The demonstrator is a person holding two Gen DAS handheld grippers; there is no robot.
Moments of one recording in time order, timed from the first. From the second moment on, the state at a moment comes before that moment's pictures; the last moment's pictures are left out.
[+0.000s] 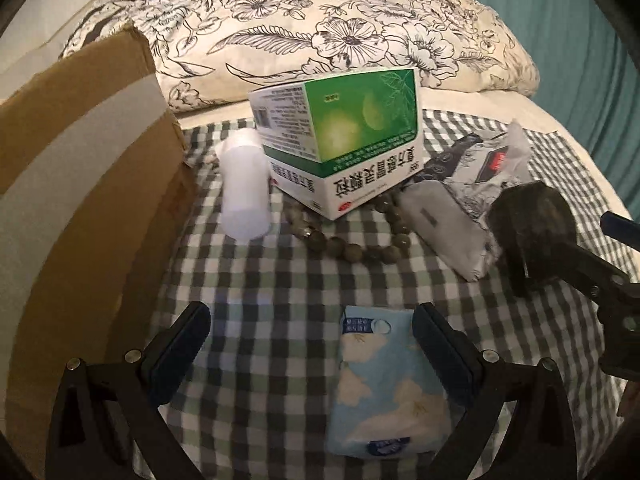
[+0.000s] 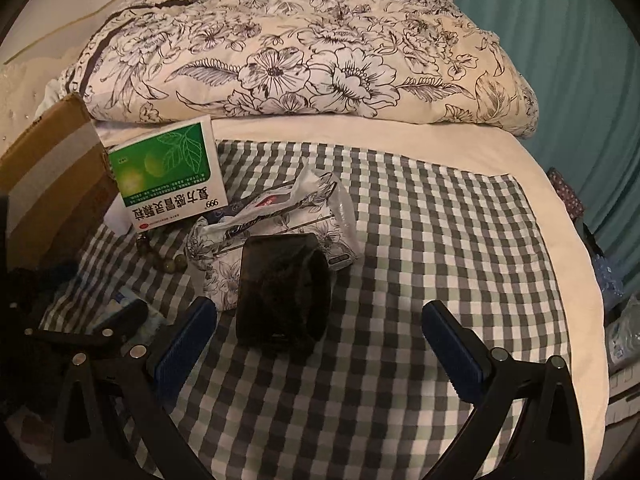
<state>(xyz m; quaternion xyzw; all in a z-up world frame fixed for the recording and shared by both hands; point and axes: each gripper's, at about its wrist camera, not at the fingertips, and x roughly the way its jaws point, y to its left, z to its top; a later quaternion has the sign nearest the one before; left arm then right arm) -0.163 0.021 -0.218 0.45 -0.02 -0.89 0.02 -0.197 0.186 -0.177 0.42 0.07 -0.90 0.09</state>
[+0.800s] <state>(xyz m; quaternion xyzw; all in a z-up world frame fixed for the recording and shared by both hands) -0.162 0.031 -0.213 0.47 0.00 -0.88 -0.05 -0.199 0.191 -0.195 0.45 0.06 -0.89 0.08</state>
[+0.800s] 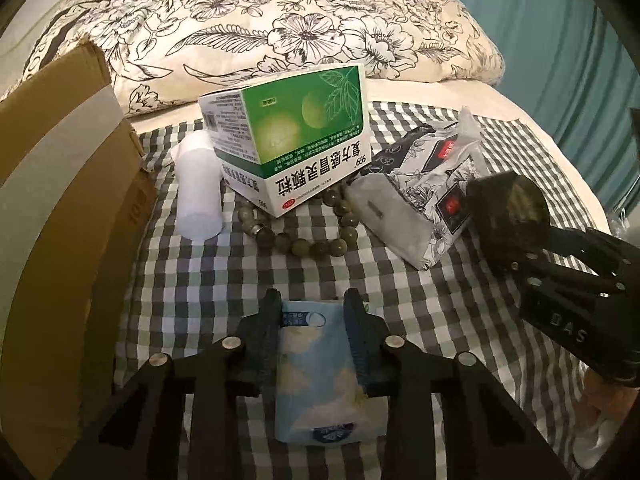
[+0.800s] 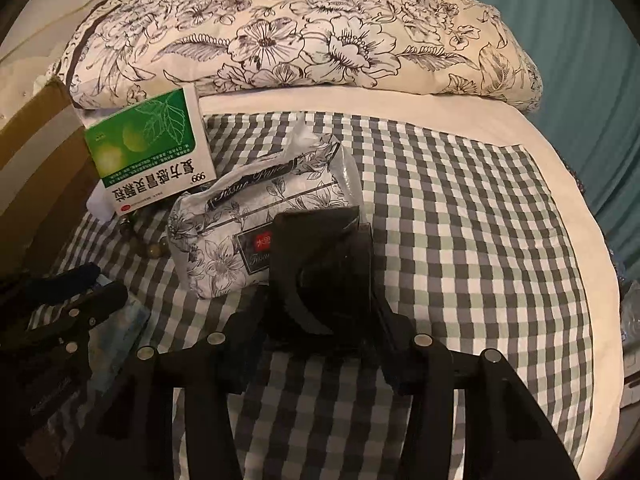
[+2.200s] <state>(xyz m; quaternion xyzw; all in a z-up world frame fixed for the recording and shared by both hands) -0.129 0.033 -0.170 0.44 -0.04 -0.90 -0.03 -0.133 0.196 -0.090 0.36 0.04 -0.93 0.10</state>
